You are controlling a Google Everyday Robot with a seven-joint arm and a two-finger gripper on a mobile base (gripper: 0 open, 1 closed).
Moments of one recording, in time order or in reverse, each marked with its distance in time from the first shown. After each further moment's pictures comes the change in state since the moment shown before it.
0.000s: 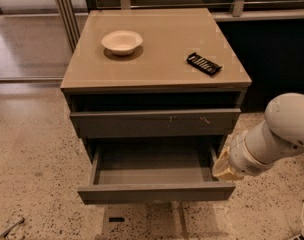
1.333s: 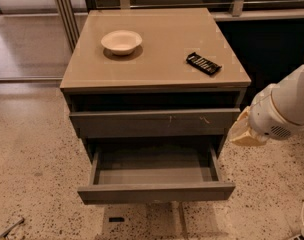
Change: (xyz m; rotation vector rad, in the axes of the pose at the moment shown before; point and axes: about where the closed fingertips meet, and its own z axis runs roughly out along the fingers) arm -0.043 -0.021 -0.130 0.153 0.041 0.007
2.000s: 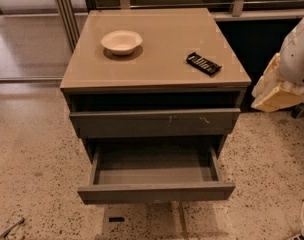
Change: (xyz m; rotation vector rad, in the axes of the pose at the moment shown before) arm -0.028 -0.022 -0.115 0.054 0.109 -0.033
